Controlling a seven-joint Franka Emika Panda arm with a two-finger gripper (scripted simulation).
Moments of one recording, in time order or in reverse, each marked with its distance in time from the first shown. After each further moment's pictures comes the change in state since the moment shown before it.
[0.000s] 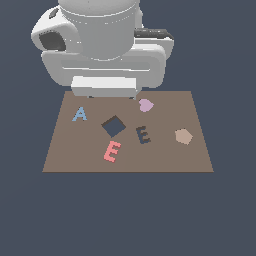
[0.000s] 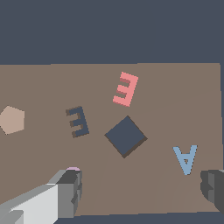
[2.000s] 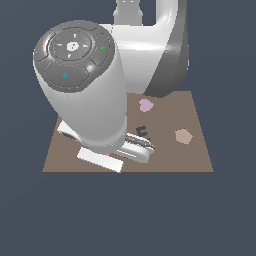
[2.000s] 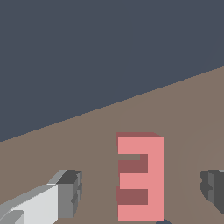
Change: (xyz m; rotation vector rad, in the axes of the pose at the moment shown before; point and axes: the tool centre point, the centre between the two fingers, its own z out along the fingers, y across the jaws) arm 0.088 0.005 0.129 0.012 -0.020 0.310
